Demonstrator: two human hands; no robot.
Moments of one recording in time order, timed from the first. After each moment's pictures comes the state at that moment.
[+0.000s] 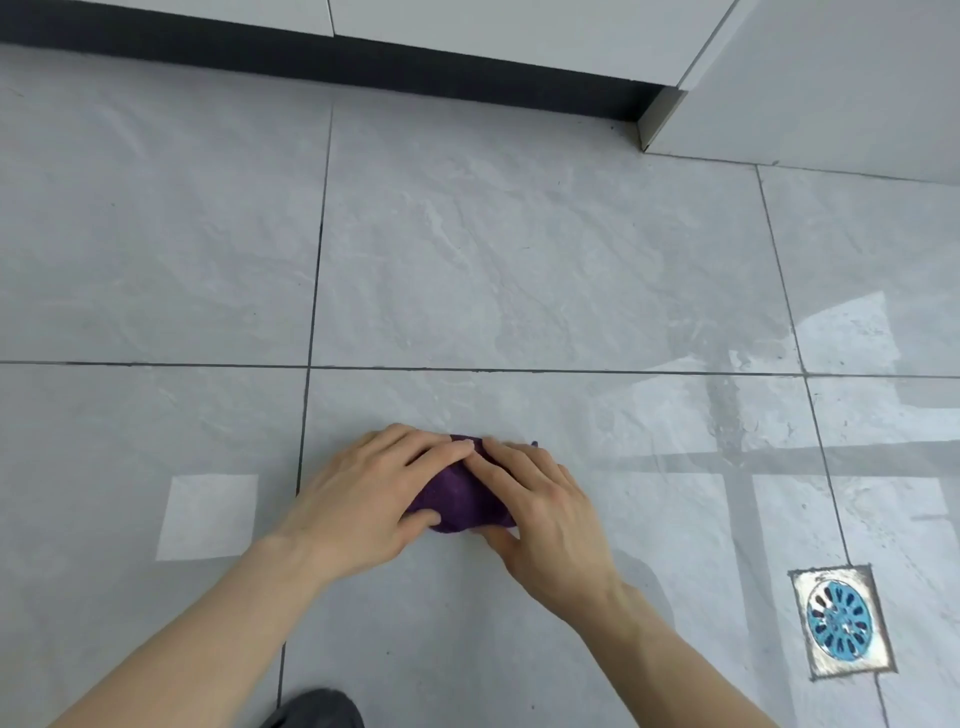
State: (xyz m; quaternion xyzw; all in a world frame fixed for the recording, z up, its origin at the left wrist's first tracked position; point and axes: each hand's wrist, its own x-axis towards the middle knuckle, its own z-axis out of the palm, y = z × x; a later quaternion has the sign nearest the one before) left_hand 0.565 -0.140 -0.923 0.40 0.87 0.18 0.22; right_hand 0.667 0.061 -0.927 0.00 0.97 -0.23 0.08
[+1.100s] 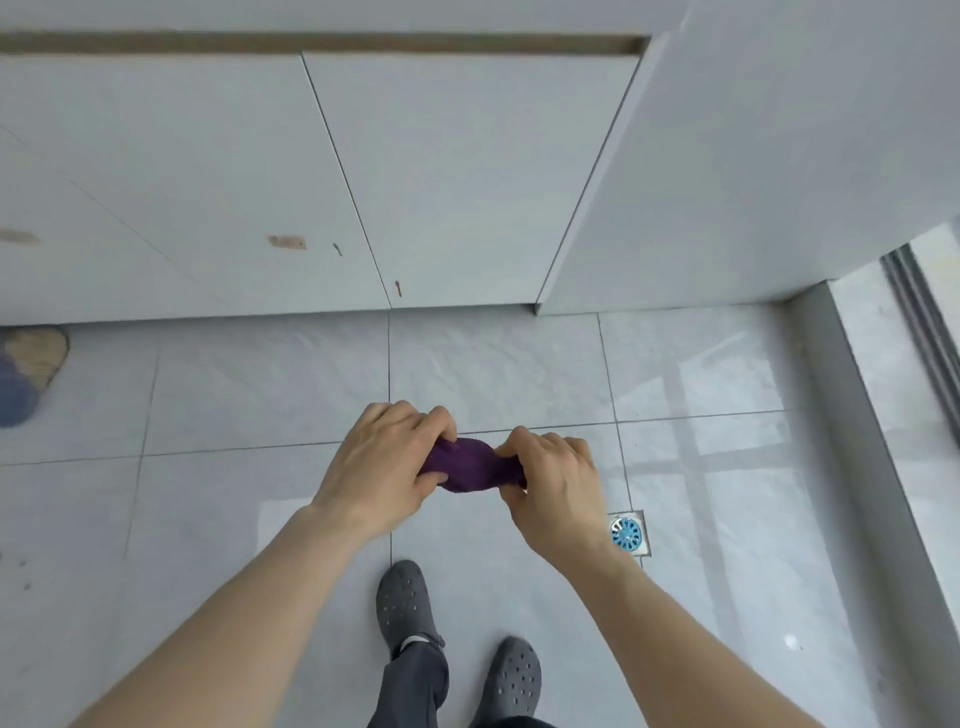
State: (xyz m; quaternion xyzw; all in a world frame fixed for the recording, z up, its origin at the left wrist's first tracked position) left_hand 0.566 -0.104 -0.319 0.33 0.91 0.14 0.18; right_hand 0.663 0.074 -0.339 0.13 0.95 -0.27 0.05
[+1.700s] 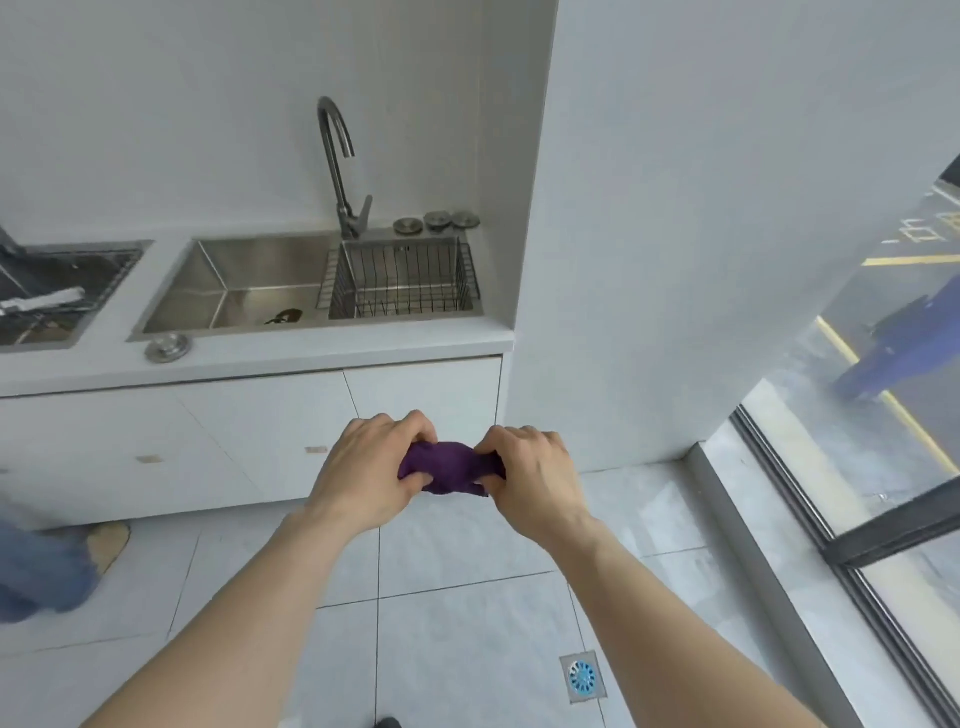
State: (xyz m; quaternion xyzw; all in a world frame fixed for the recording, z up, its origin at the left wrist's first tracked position) left_hand 0.597 -0.050 0.050 0.30 0.93 0.19 0.05; right_hand 0.687 0.138 0.039 0.06 0.97 -0.23 -0.09
